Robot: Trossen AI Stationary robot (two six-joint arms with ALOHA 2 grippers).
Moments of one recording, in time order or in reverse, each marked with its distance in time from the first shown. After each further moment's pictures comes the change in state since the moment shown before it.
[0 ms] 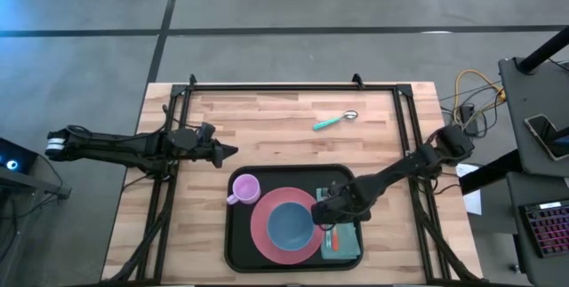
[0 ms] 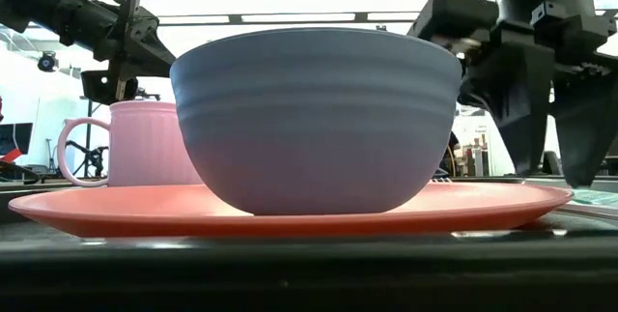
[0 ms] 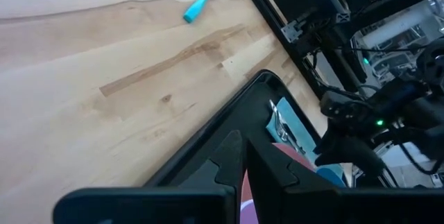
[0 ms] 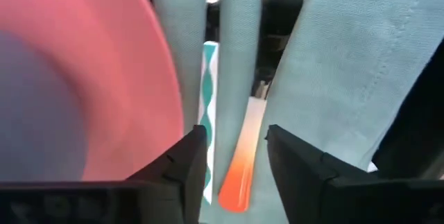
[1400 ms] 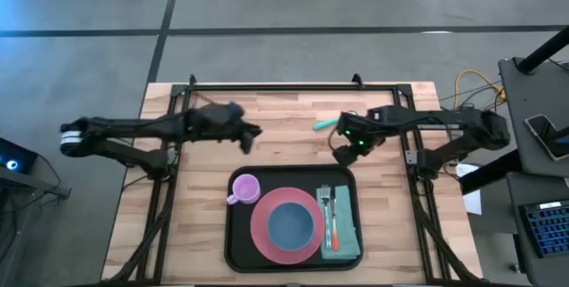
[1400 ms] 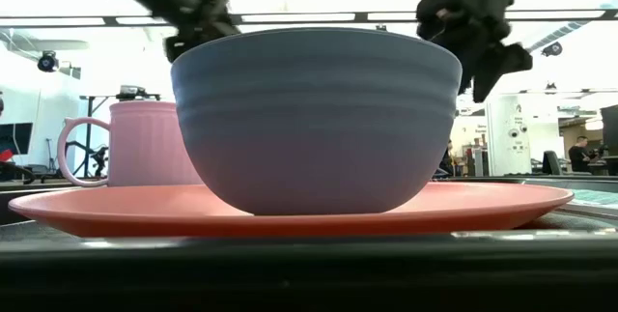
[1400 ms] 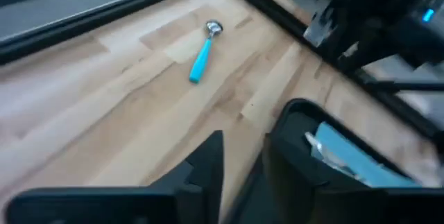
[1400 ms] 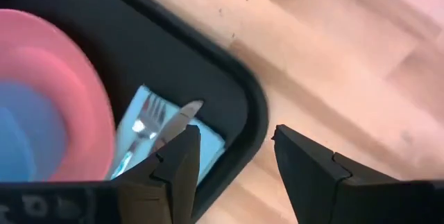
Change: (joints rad) left arm 0.171 0.465 0.421 -0.044 0.066 0.398; right arm -0.567 -0.419 -0.006 -0.460 0.026 -1.040
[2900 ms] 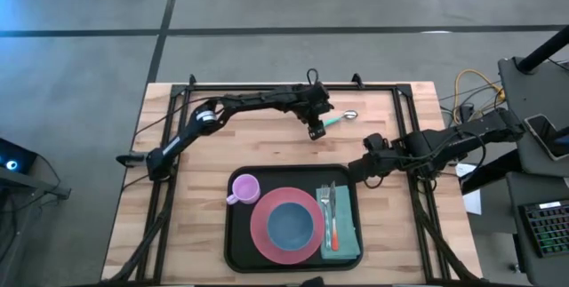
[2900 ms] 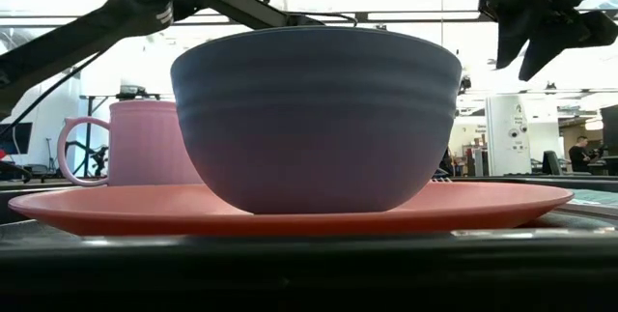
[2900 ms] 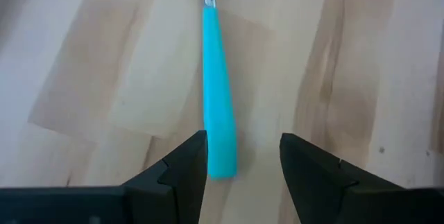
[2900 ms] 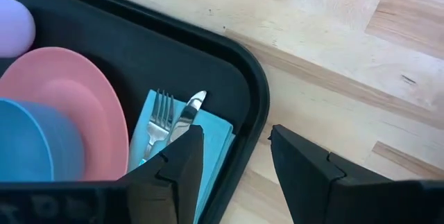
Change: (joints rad) left arm 0.180 1.303 1.316 -0.514 0.243 0.545; right arm 0.407 -0.230 -0.134 0.001 0.372 0.551
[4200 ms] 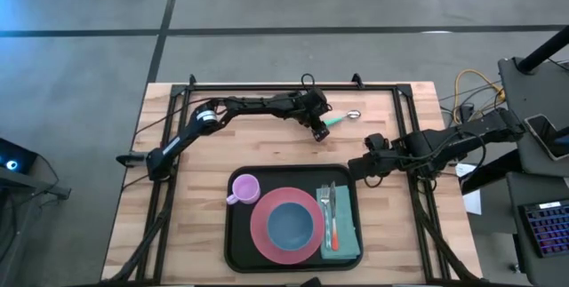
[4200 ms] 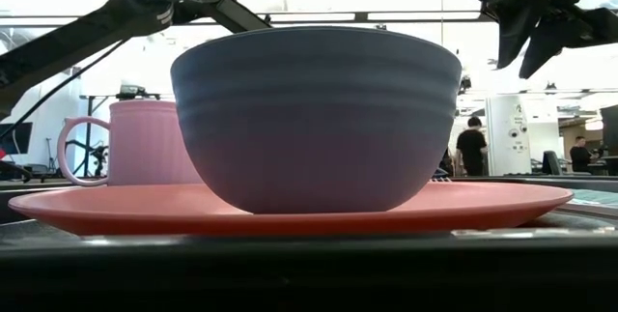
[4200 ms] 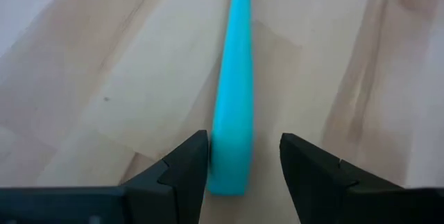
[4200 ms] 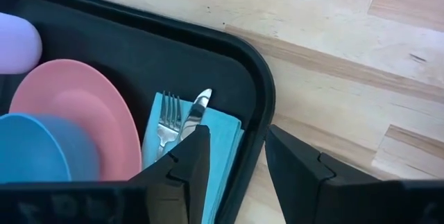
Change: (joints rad) left arm -0.003 0.009 -0.178 0.300 0.005 -0.197; right arm 0.000 0.000 0.004 0.003 -0.014 0.096
